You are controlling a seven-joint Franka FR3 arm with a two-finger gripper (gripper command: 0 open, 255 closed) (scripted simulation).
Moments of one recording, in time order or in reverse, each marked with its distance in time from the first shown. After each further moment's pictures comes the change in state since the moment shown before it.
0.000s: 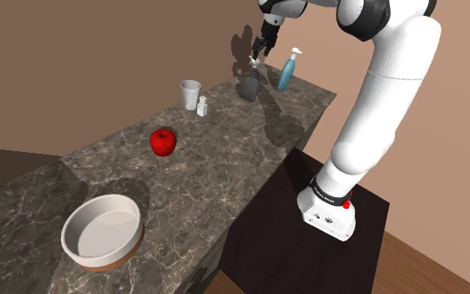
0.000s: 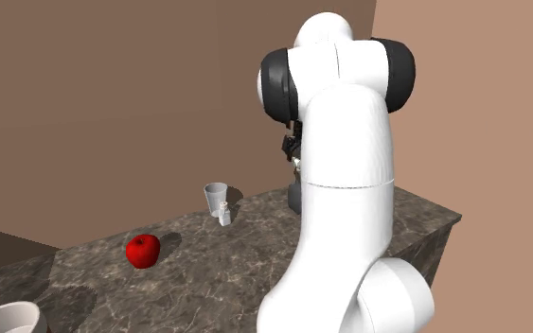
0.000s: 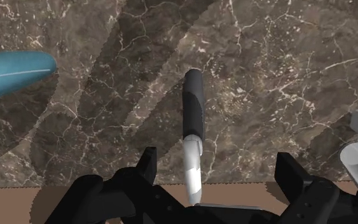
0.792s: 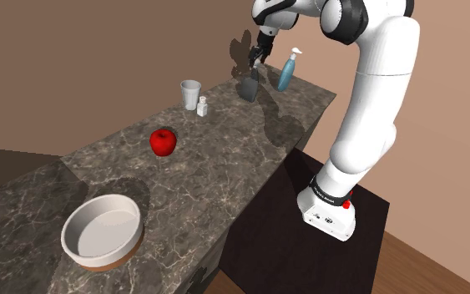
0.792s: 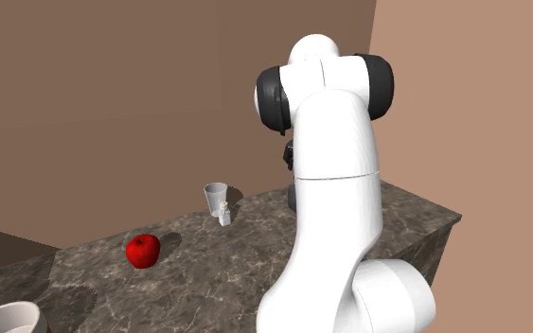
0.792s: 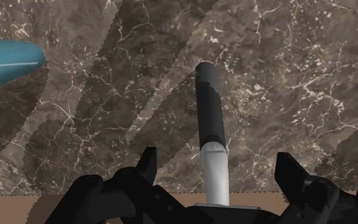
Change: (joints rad) arm -0.033 0.127 0.012 0.046 0.062 0.066 -0.048
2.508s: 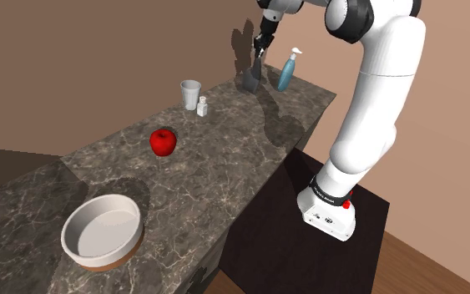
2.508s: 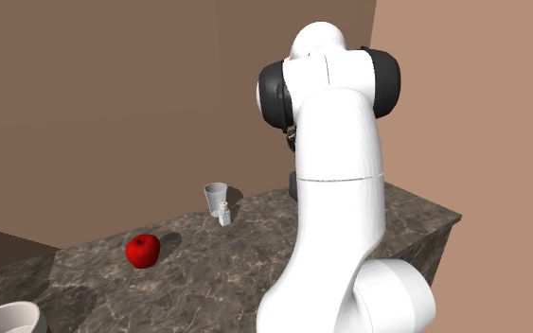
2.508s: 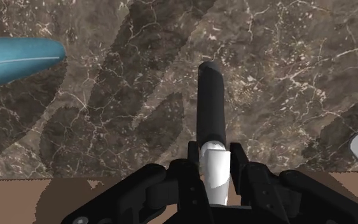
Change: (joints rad) arm 0.001 -0.036 -0.011 0.097 -0.026 -0.128 0.022
